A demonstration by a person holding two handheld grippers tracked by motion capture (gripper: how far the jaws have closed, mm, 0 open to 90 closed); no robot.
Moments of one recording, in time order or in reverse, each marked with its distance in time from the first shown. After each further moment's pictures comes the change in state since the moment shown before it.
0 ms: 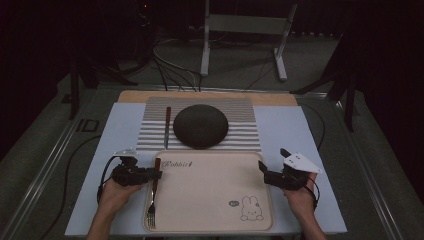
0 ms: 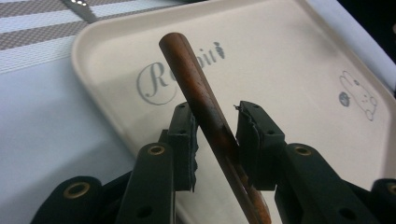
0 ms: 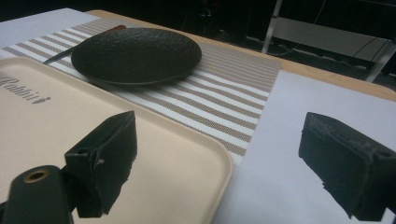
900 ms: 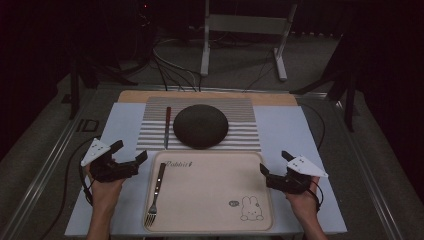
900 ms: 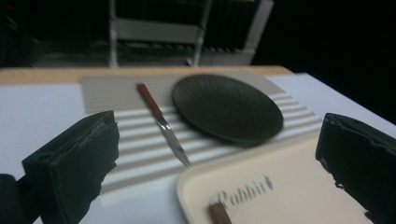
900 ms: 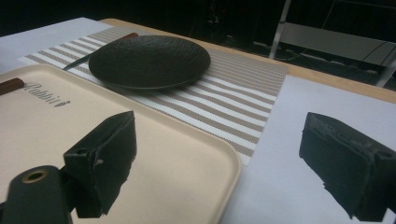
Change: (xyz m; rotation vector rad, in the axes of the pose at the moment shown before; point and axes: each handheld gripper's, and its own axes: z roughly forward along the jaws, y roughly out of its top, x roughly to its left) left arm -0.034 0.012 -0.062 -0.541 0.348 0.071; right arm 0.002 0.000 -0.014 -0.026 0.031 0.011
